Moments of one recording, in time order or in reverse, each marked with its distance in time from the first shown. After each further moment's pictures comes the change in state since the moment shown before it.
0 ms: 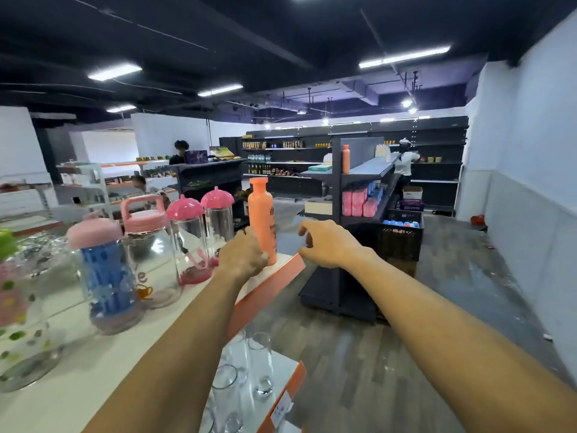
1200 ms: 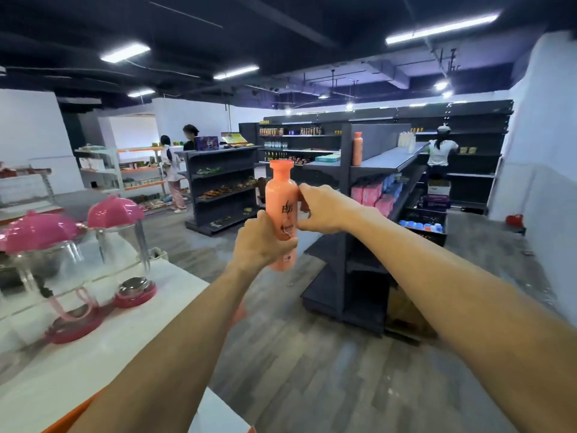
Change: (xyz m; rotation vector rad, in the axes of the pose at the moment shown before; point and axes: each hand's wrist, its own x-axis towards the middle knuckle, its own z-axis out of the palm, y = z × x) left_hand 0.170 0.143 0.102 -0.267 0.154 -0.071; right_hand 0.181 0.185 -0.031 -0.027 -0.028 -0.199
